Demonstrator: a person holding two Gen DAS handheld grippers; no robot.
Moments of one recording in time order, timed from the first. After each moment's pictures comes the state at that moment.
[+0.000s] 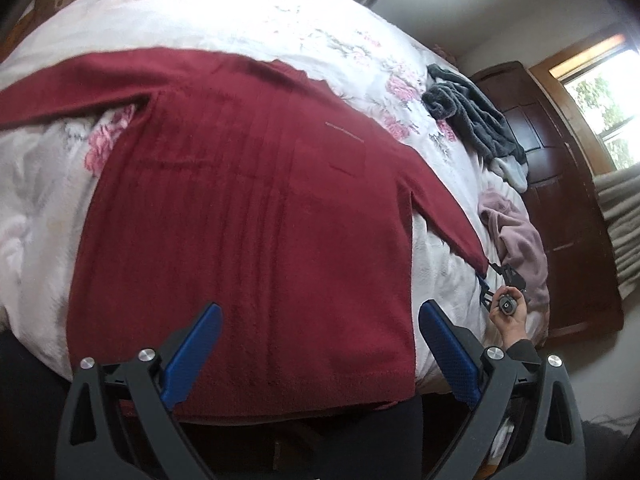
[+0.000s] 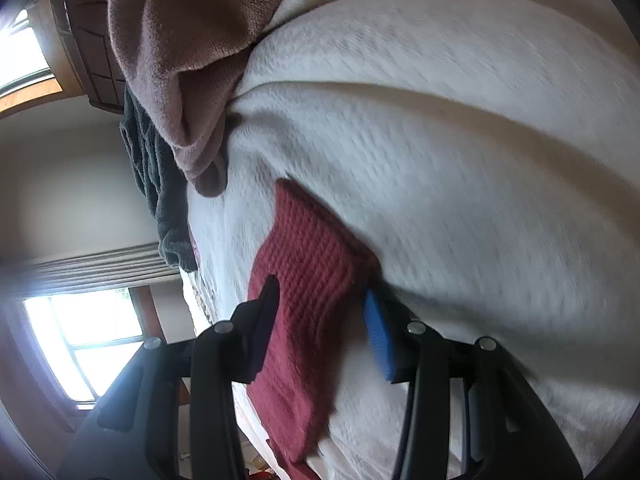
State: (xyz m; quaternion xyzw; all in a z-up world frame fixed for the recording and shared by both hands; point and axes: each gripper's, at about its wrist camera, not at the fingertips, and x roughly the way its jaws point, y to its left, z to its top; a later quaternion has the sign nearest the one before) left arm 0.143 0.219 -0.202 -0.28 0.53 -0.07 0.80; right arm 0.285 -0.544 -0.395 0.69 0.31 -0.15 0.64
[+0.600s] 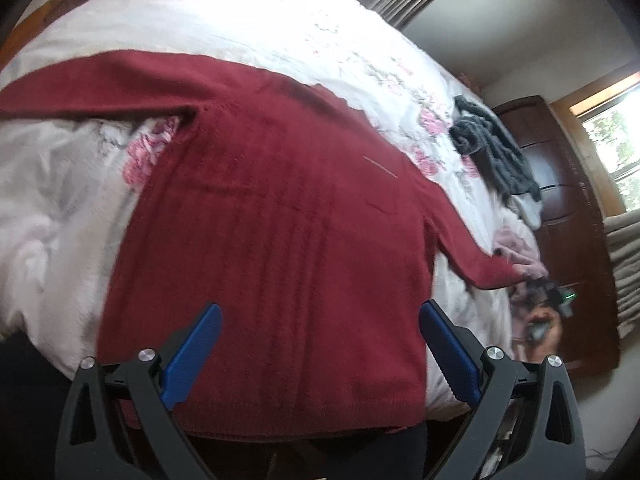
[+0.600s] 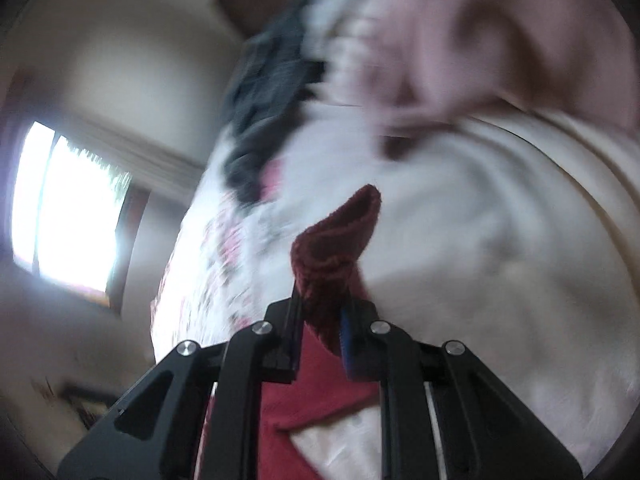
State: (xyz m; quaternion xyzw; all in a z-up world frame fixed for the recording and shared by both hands) left arm 0.161 0.272 -0.198 -0.29 0.52 -0.03 0.80; right arm 0.336 -0.430 -0.231 0.45 0.33 -0.06 0.83
